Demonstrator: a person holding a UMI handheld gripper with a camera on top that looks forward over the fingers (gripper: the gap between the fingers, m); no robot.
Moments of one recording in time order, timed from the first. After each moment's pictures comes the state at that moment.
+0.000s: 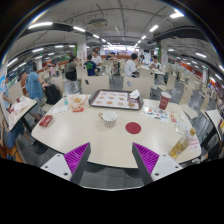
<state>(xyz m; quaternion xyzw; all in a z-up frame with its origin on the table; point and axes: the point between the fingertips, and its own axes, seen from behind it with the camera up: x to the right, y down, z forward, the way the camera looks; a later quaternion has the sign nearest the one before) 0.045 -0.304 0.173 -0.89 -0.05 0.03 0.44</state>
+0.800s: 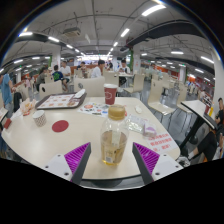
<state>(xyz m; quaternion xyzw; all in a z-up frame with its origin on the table) 0.363 -0.235 0.061 -0.86 0.05 -0.06 0.50</state>
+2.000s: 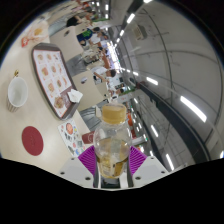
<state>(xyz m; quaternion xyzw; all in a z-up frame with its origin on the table) 0.248 -0.037 0.216 -0.70 -0.26 -0.53 0.41</state>
